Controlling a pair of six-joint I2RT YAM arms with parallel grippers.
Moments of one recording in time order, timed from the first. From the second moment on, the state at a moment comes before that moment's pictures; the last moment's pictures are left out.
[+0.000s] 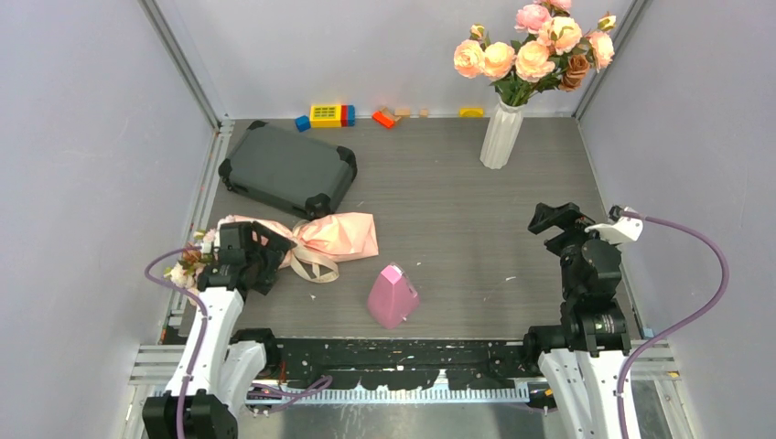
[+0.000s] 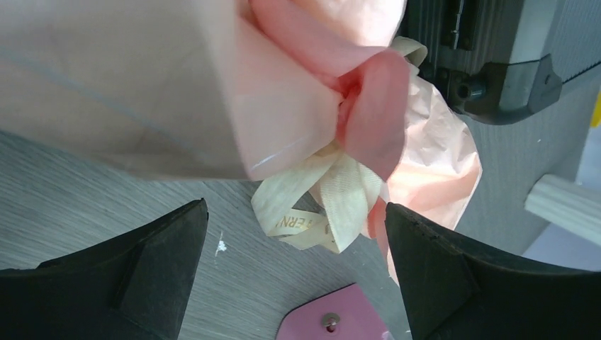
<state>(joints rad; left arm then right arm) 0.05 0.81 0.58 -0.67 0.03 -1.00 0.03 0.36 0.61 -0.39 0.27 0.53</state>
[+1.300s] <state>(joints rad) 0.05 0.86 0.40 -0.33 -0.07 -1.24 0.03 0.36 0.57 -0.36 0.19 0.54</state>
